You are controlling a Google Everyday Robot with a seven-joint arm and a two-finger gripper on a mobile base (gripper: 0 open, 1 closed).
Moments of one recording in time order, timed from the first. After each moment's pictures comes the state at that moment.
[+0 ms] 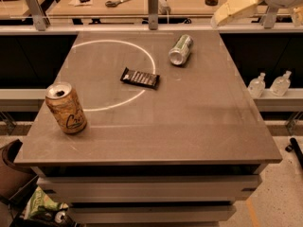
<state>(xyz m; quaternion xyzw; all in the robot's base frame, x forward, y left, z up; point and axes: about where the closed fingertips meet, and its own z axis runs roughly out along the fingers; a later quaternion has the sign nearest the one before) 0.575 -0.240 1.018 -0.04 0.97 0.02 0.23</state>
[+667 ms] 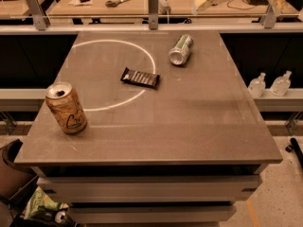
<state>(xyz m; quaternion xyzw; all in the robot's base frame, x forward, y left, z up) 0.596 -0.200 1.033 -0.02 0.98 0.03 0.21</state>
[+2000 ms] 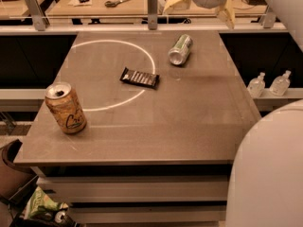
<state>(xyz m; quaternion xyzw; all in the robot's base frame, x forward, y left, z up) 0.696 -0.144 0.975 0.11 0.97 0.04 0.23</state>
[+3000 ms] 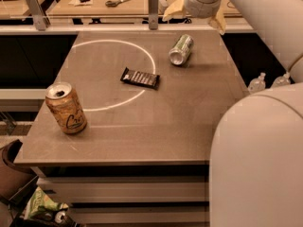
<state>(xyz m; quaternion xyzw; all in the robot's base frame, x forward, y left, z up) 0.761 -0.154 0.933 0.13 0.95 0.04 0.28</state>
